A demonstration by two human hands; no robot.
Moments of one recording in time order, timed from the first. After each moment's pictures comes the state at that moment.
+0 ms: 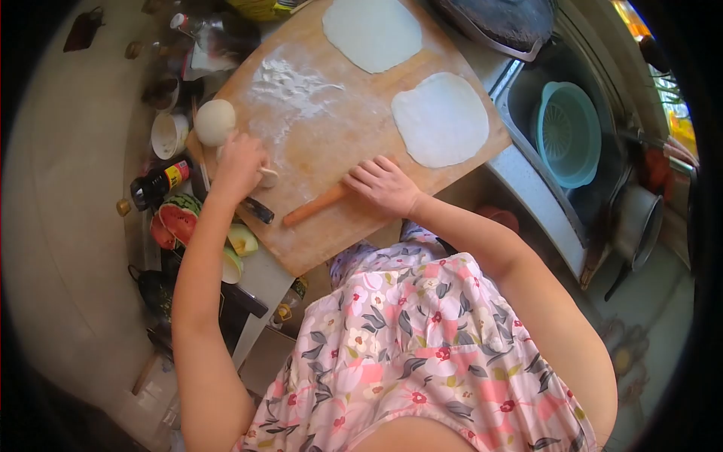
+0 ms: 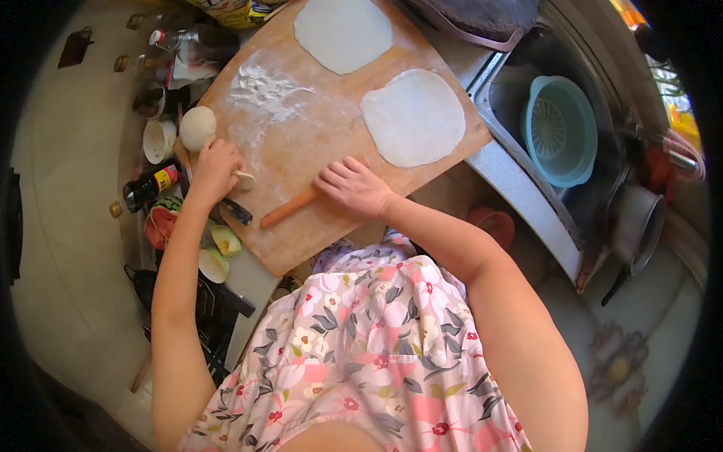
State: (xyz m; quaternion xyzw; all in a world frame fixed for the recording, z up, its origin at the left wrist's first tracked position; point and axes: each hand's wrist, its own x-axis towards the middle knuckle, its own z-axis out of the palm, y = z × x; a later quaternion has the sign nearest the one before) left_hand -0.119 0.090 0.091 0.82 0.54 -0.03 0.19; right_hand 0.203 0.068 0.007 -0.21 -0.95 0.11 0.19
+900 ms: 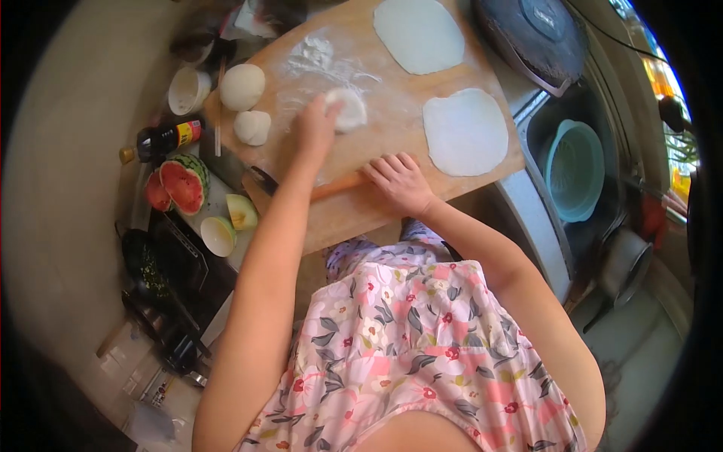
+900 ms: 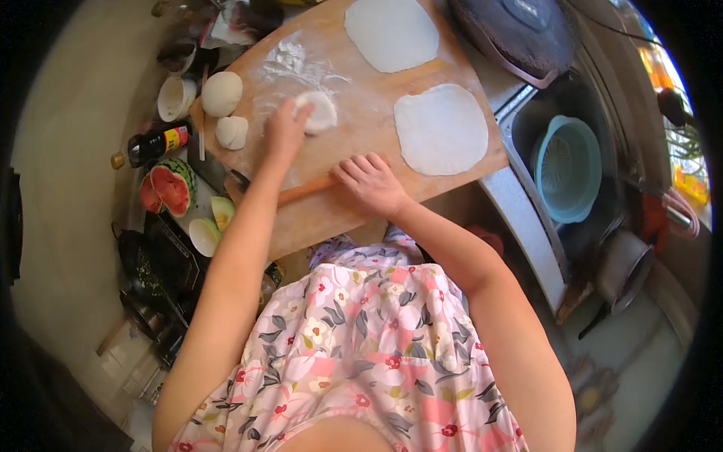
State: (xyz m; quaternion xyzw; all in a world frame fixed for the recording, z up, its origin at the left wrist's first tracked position) left_hand -0.028 0.106 0.017 0.51 0.81 0.21 0.19; right_hand 0.194 0.067 0.004 -0.22 -0.95 0.12 0.19
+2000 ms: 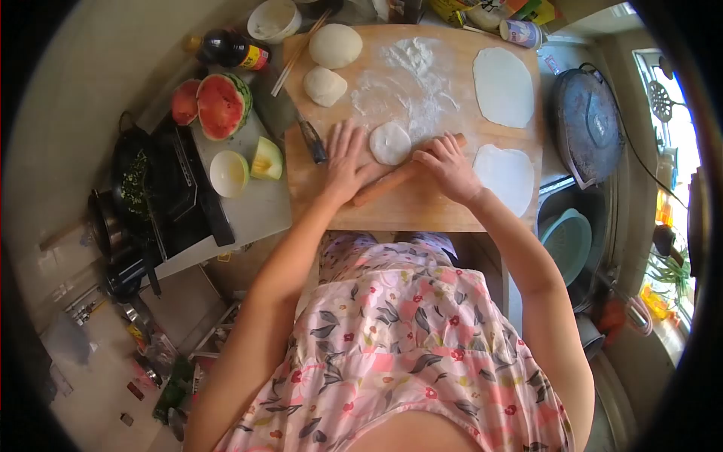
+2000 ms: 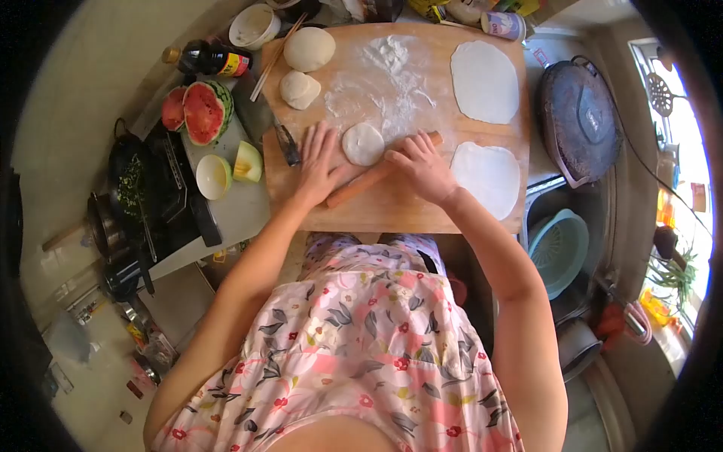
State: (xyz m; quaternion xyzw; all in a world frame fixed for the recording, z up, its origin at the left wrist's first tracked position) left_hand -0.021 -0.033 -0.007 0.54 0.79 0.25 0.13; right_hand 0.181 0.153 0.033 -0.06 -0.97 0.22 0.11
